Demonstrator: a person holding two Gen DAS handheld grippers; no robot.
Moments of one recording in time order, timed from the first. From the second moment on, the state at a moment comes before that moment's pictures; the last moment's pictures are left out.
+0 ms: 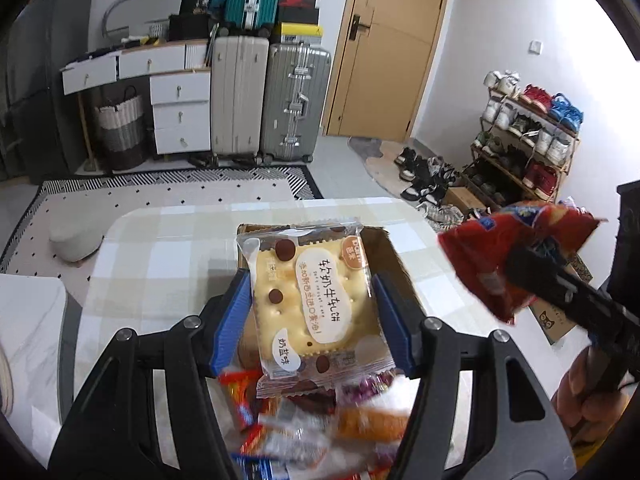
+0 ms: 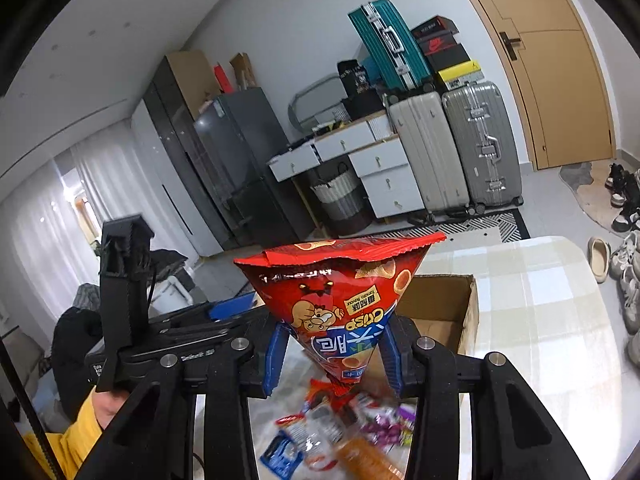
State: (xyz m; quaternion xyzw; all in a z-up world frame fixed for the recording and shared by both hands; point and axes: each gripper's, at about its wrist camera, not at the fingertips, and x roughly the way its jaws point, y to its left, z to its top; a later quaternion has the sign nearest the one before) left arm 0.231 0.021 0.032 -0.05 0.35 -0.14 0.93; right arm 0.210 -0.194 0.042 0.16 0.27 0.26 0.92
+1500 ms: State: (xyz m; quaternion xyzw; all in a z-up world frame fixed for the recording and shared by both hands) left arm 0.407 -0.011 -0.136 -0.04 0.48 -0.11 0.87; right arm 0.344 -0.176 -0.091 0.13 0.43 0.20 0.87
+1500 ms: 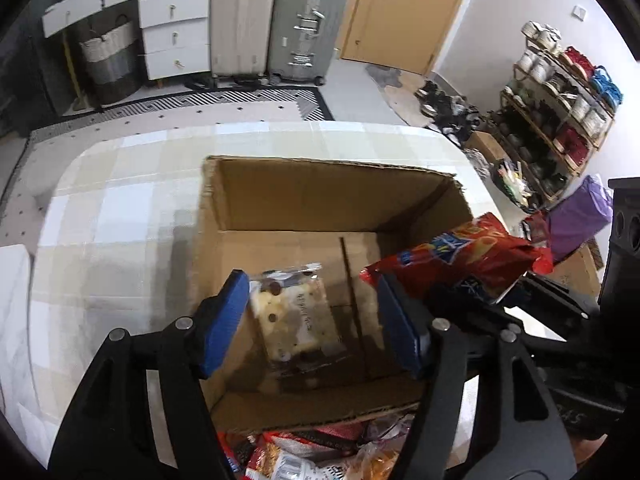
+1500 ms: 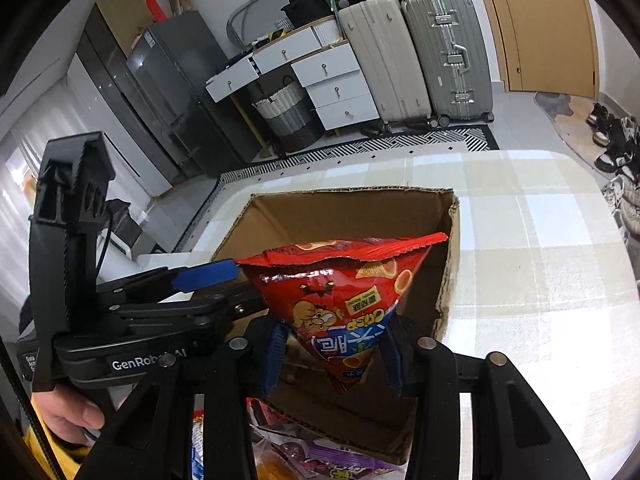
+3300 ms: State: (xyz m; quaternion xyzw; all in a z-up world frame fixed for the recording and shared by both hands) left arm 0.022 0.018 0.065 -0.03 0.26 -0.04 0.97; right arm 0.010 -0.179 0.068 0.09 0.14 0.18 0.97
